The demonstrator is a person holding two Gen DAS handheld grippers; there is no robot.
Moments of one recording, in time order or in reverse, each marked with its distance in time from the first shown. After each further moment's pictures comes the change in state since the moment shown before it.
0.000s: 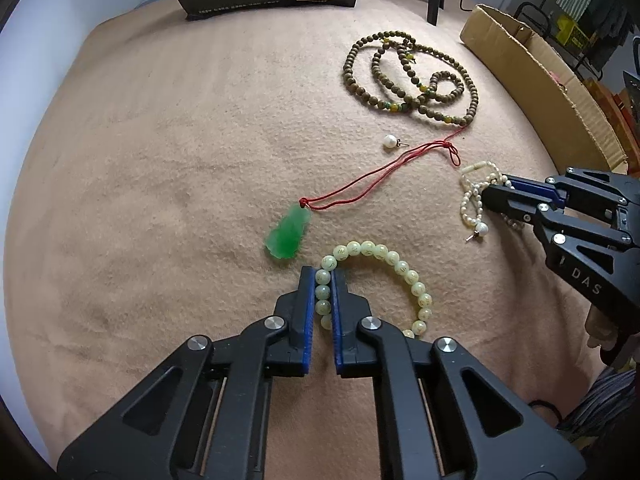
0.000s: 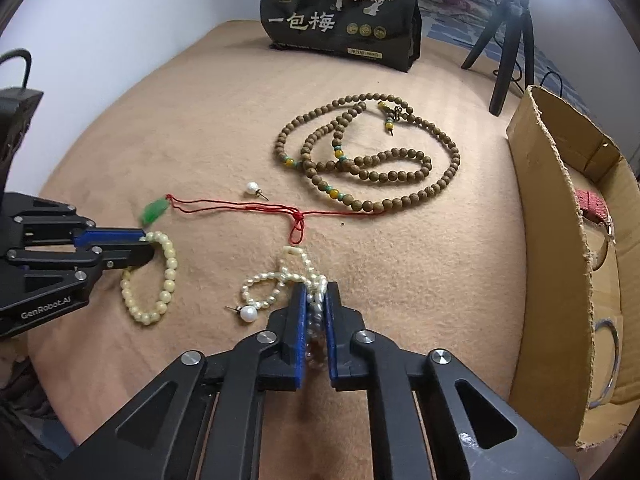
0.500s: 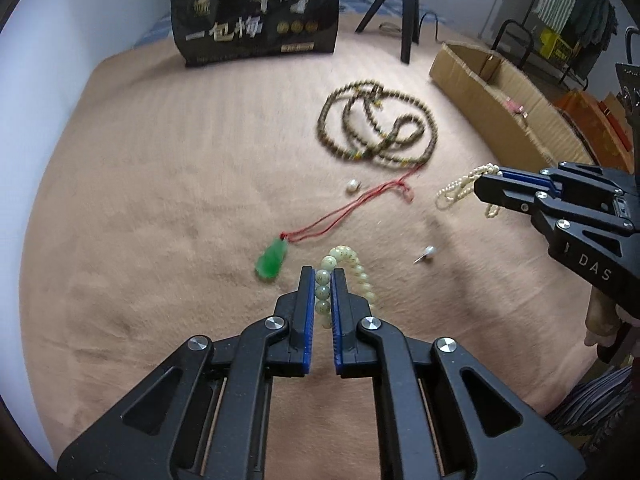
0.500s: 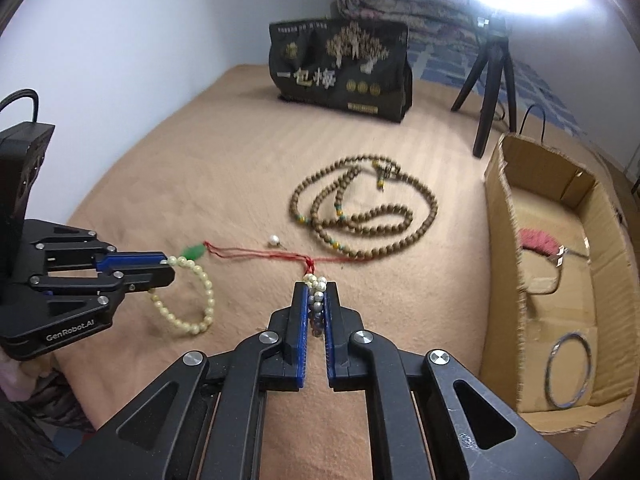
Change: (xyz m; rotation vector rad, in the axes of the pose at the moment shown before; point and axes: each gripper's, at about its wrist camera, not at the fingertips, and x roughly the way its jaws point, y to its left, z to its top) left arm -0.050 -0.016 0.000 0.025 -0.124 -0.019; right arm -0.052 -0.002 0.014 0.011 -0.122 0.029
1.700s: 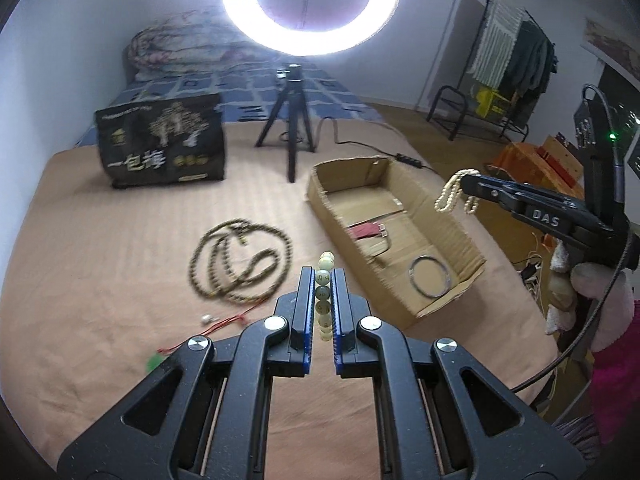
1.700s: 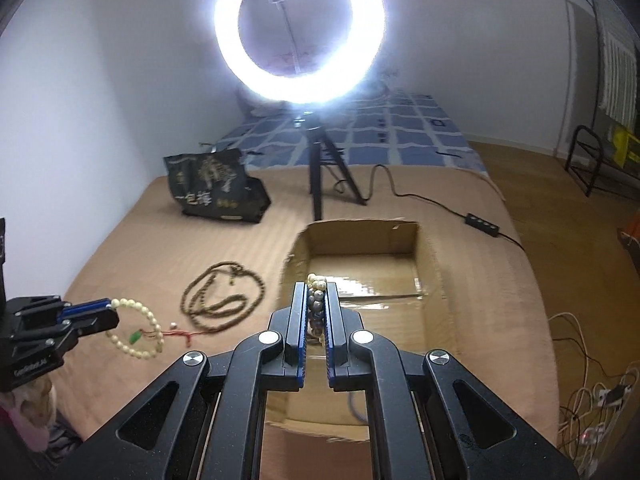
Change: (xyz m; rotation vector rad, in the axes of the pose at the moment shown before) left arm -0.068 -0.113 0.067 0.048 -0.281 -0.194; right arm -0.130 -0.137 0.009 0.211 -0.234 -0.168
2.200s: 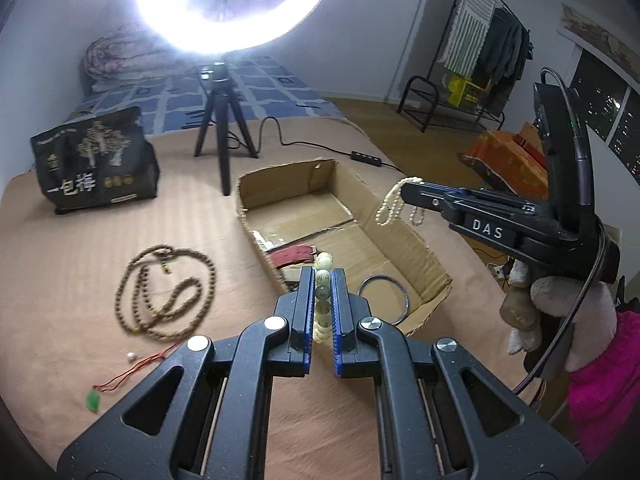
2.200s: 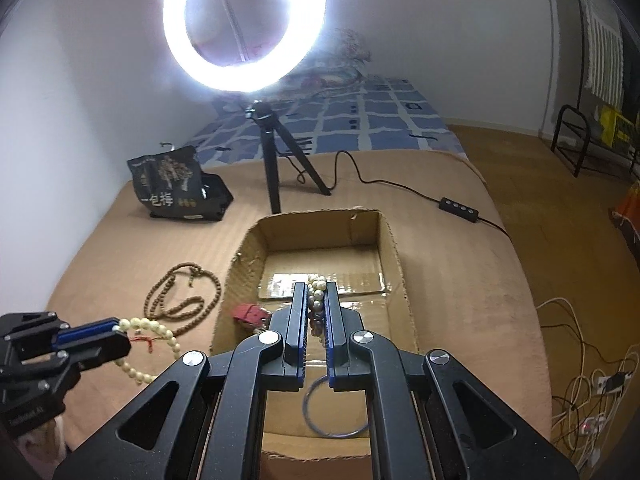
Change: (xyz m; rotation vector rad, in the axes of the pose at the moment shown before) left arm 0.053 -0.065 0.021 0.058 0.018 -0.080; right arm 0.026 -0.045 0.000 0.064 0.034 -0.040
